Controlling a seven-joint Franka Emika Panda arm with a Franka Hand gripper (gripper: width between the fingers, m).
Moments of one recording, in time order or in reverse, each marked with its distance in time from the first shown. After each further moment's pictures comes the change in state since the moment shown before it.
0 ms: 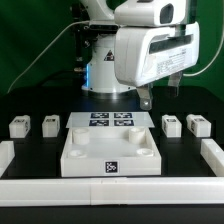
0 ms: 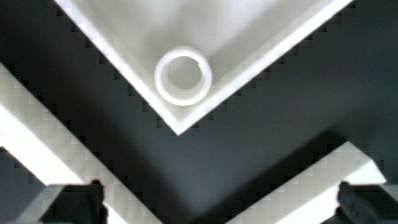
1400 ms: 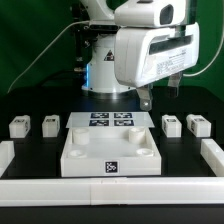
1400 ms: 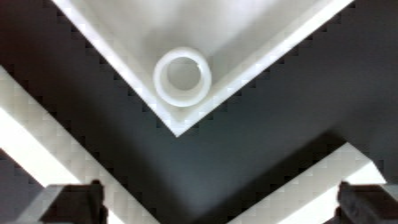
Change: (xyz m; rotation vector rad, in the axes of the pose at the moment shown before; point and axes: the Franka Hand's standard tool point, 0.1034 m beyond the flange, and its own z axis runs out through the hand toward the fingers) arm -0.001 -0.001 0.001 0.002 -0.002 0.000
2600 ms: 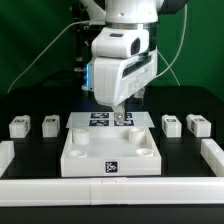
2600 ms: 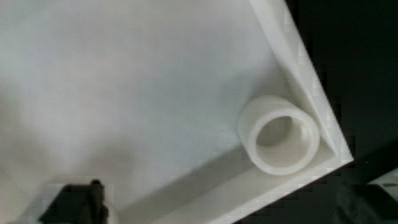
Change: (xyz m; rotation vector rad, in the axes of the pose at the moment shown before) arm -0.084 -0.038 0.046 0.025 -0.015 -0.229
